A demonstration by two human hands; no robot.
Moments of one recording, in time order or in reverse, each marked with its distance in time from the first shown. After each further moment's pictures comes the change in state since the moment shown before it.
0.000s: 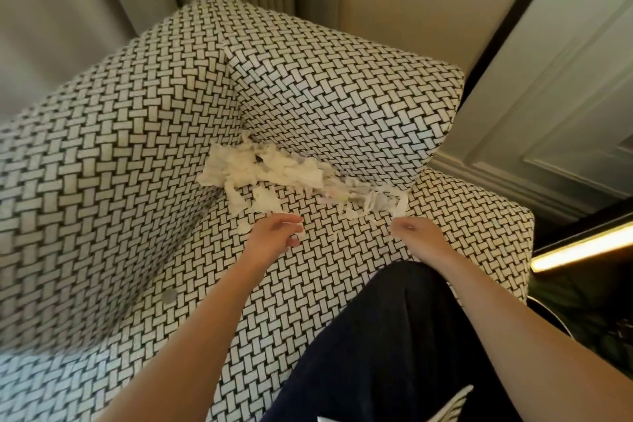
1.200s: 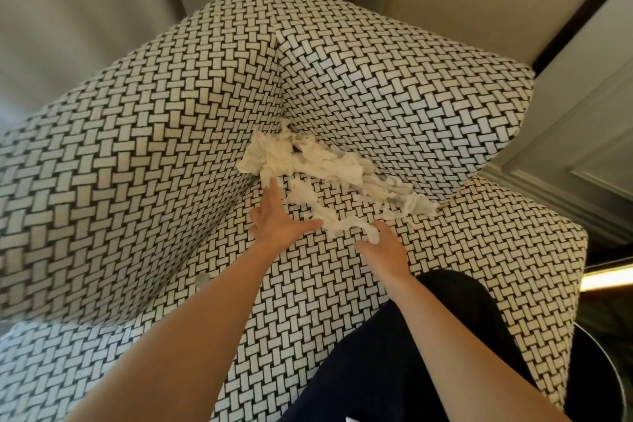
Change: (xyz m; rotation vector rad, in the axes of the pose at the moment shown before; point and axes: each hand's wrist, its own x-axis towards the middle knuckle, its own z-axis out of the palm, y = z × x) left_hand 0.050 -0.030 -0.034 0.496 0.243 -0.004; right_hand -0.012 -0.061 0.103 0.287 0.022 0.052
